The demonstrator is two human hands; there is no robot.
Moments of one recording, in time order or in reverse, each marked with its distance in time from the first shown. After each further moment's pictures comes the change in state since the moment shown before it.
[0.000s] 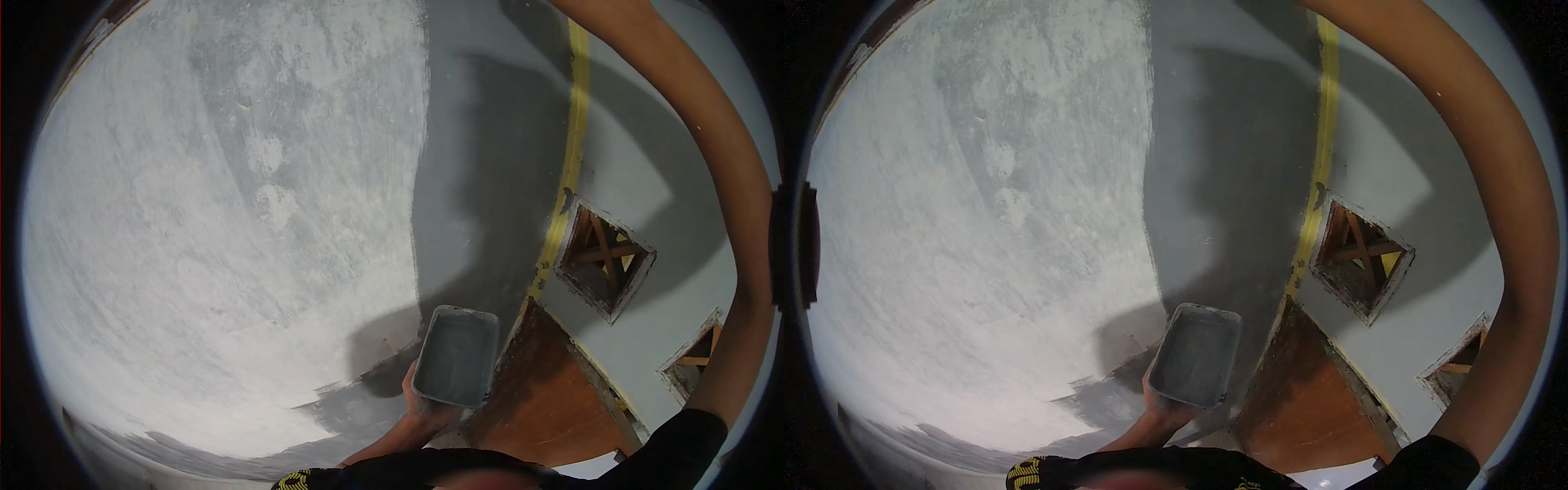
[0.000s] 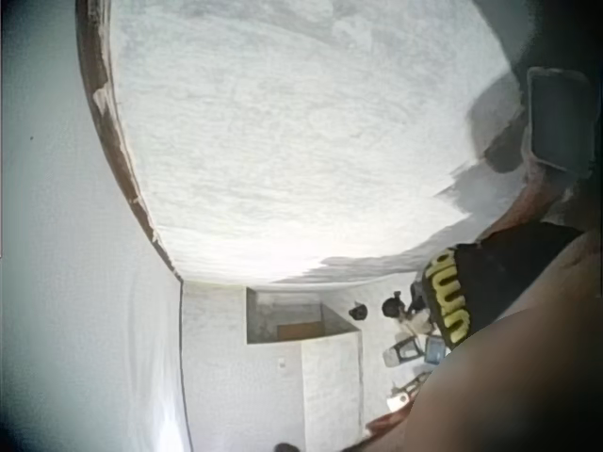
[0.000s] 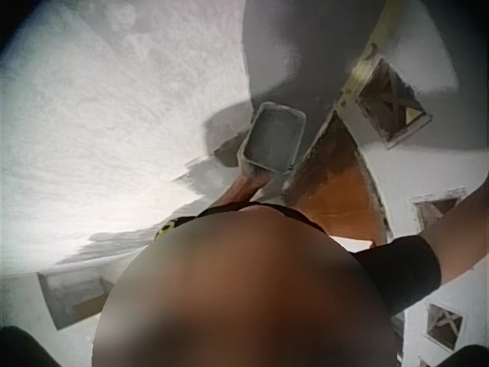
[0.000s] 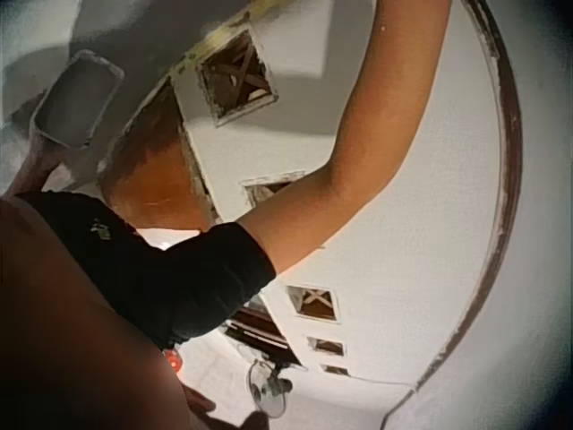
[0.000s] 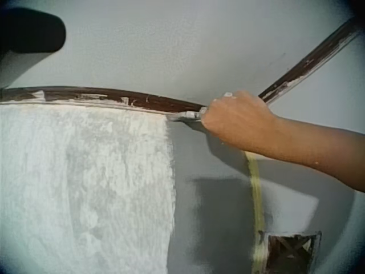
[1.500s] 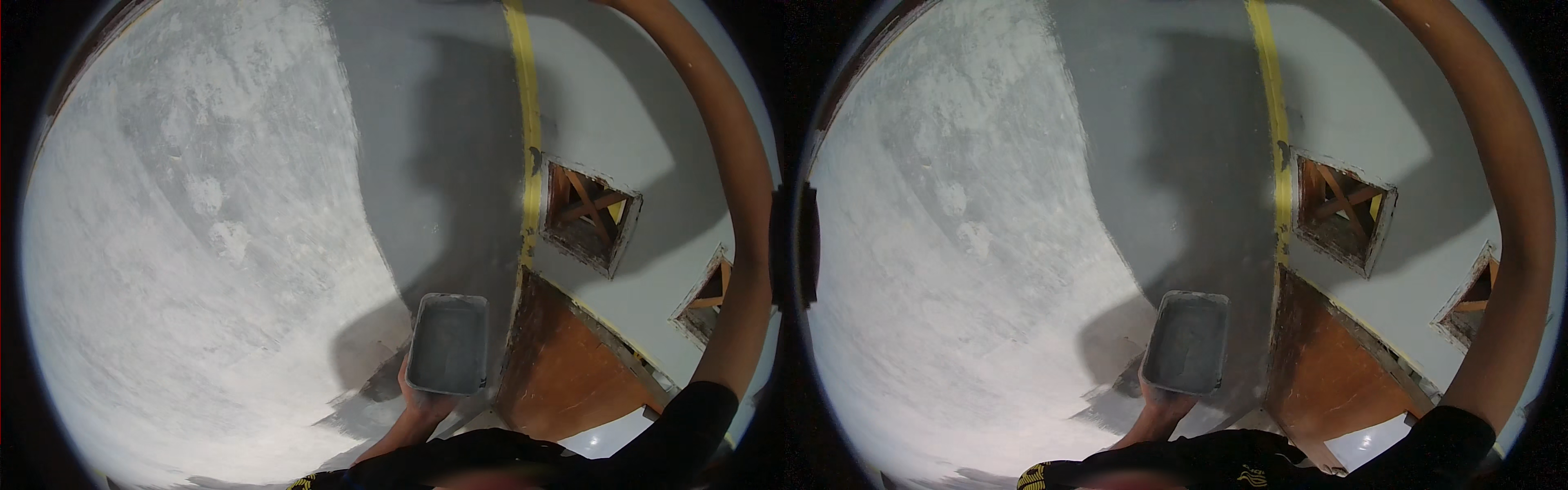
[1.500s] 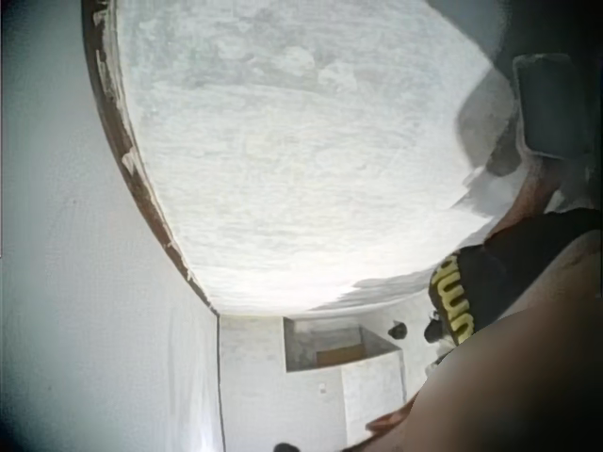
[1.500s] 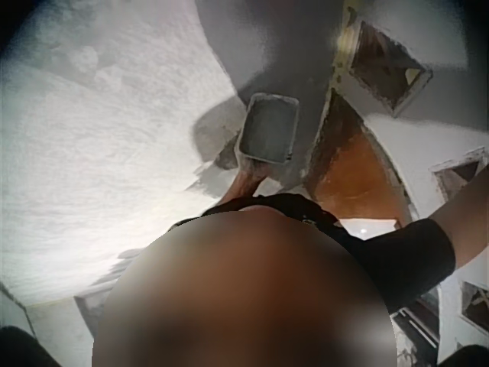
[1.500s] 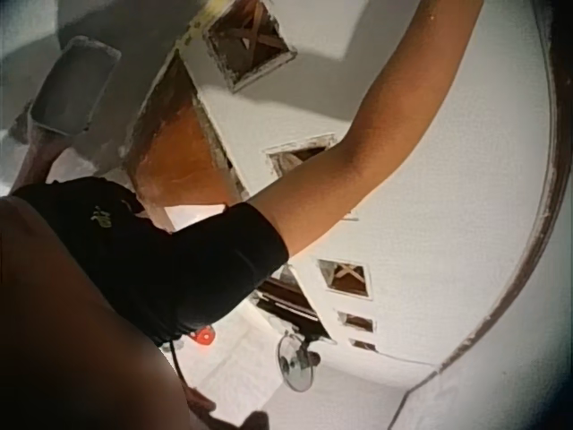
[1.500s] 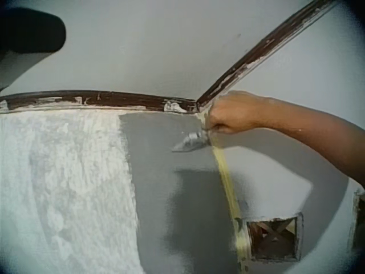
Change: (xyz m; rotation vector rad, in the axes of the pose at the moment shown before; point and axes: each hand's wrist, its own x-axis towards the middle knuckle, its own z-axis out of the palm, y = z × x) left_hand 0.001 0.012 0.011 0.120 -0.084 -0.091; right_hand -0.060 0.069 0.086 0.507 -0.114 -0.302
